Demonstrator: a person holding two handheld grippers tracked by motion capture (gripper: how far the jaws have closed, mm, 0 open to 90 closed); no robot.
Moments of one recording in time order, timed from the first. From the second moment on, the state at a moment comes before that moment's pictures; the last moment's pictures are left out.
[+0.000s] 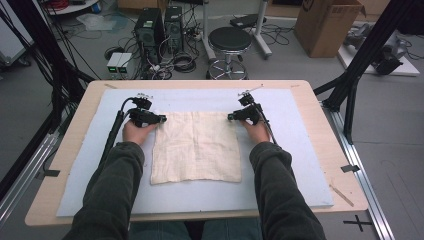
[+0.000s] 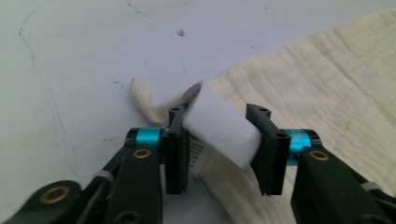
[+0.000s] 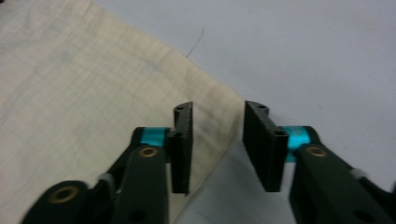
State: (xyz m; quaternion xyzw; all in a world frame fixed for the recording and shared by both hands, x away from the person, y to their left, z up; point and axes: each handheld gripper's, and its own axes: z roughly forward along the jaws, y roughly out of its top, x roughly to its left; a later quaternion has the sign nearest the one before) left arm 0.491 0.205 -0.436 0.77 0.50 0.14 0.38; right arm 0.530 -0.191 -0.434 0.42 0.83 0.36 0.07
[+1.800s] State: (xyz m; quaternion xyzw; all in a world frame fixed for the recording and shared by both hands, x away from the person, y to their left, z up) left arm 0.489 0.196 -0.432 0.77 0.49 0.17 0.37; right arm 0.523 -0.197 -0.426 0.41 0.83 0.37 0.05
